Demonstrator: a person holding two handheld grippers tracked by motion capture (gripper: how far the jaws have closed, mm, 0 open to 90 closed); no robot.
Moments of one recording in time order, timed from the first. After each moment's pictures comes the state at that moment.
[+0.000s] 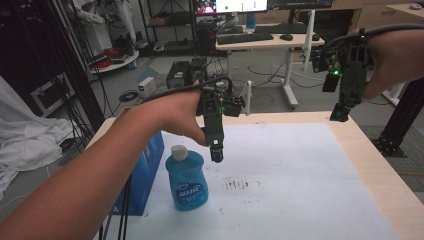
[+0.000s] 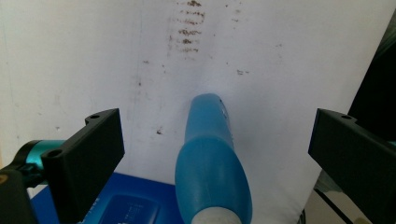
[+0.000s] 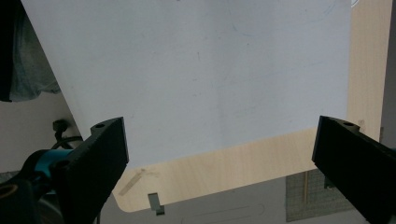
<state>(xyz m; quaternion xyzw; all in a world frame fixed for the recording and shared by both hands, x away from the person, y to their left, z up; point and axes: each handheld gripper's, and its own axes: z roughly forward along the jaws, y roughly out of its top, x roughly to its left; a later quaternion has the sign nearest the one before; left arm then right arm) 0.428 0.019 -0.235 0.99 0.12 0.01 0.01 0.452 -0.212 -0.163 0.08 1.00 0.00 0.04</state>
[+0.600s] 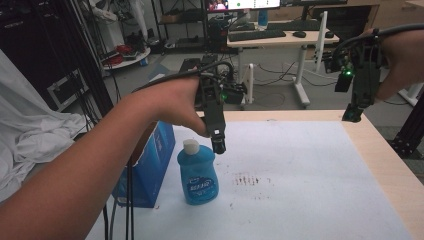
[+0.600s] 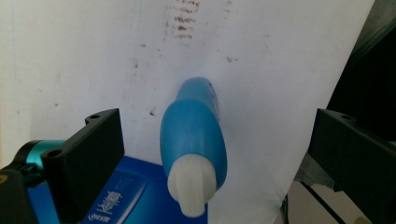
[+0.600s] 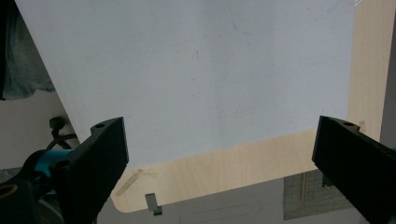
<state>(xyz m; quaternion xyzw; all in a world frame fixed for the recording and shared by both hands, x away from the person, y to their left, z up) 0.407 0.043 -0.208 0.99 0.14 0.02 0.03 0.454 -0.208 -0.173 0.08 1.00 0.00 0.05</state>
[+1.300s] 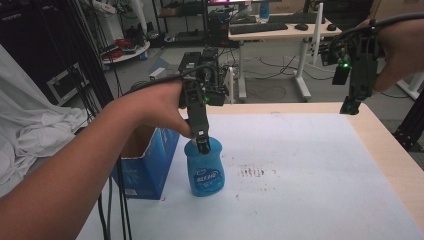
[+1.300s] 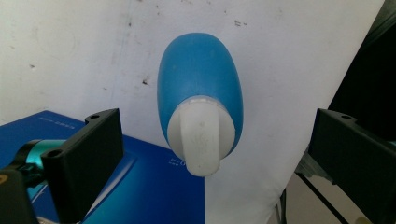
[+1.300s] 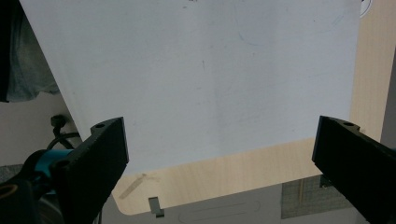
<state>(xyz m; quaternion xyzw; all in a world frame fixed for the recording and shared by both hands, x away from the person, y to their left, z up) 0.405 0.087 -0.236 0.98 0.17 0.00 0.03 0.448 -0.185 -0.174 0.07 1.00 -0.01 0.04</state>
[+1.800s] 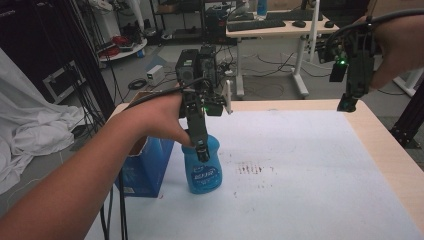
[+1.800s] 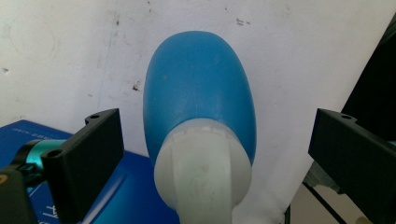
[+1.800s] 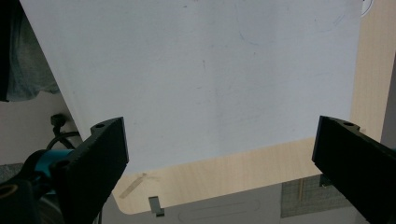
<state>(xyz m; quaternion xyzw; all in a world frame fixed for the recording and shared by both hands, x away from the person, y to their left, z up) 0.407 0.087 -0.266 0.98 0.18 -0.01 0.03 0.448 -0.184 -0.175 0.07 1.00 -0.01 0.04</state>
